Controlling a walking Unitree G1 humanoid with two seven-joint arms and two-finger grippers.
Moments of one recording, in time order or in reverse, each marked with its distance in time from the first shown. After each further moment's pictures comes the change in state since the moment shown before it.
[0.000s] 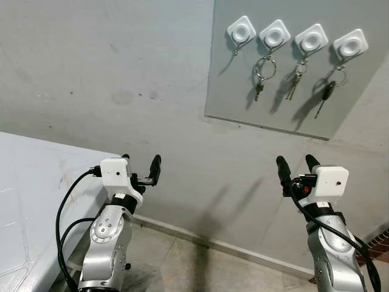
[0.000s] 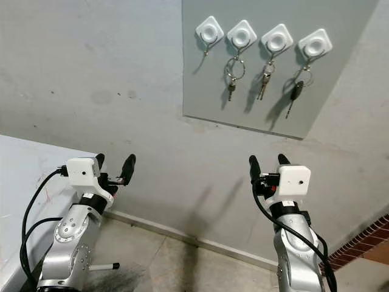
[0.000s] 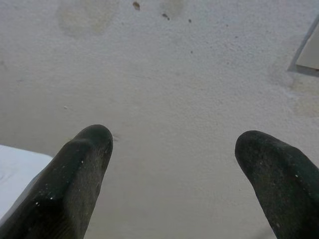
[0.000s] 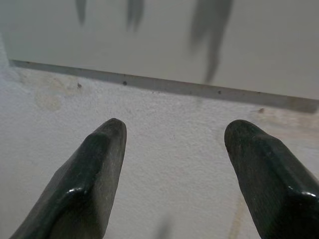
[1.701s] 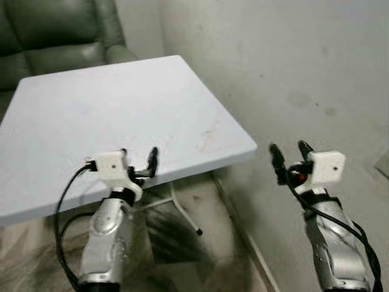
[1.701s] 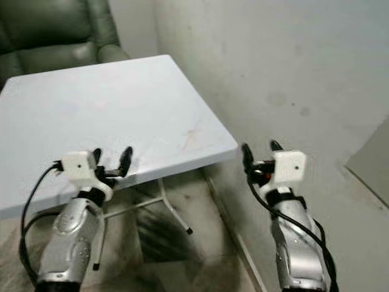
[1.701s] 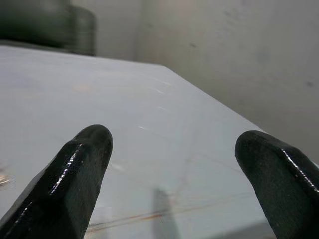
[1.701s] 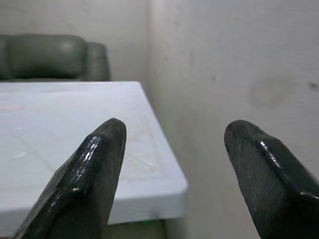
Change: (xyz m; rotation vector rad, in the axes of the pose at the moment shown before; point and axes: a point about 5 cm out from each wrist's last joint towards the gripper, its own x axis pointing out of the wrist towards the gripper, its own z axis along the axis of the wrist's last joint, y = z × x) left arm 0.007 0.000 0.011 -0.057 -0.032 0.024; right arm 0.014 0.007 0.020 0.001 -0.039 0.080
